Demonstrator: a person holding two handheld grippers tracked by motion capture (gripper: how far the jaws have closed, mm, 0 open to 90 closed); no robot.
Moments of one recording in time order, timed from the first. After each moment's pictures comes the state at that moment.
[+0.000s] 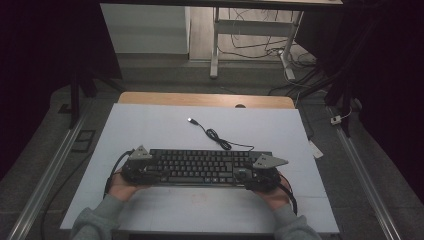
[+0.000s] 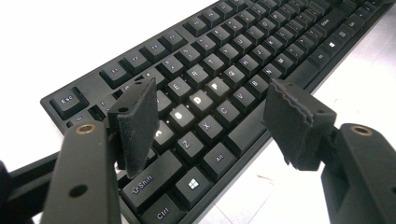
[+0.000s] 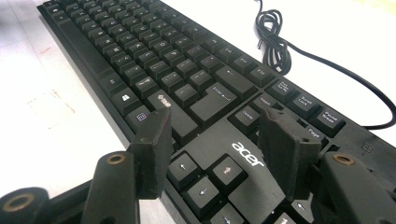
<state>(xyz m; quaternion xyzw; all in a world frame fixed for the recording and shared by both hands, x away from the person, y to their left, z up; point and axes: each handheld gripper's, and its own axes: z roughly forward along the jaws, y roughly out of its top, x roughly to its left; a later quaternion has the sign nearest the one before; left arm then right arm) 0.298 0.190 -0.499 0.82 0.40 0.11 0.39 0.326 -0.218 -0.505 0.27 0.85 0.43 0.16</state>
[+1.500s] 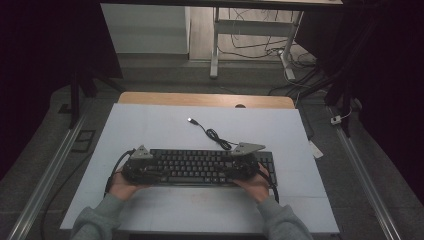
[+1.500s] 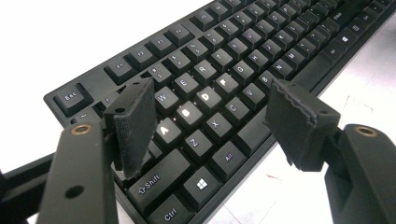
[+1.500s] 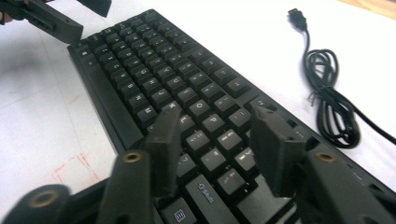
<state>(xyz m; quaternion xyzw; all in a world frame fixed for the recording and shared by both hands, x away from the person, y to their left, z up) 0.302 0.189 -0.503 0.82 0.40 0.11 0.38 0.352 -0.156 -0.490 0.26 0.85 0.44 0.11</state>
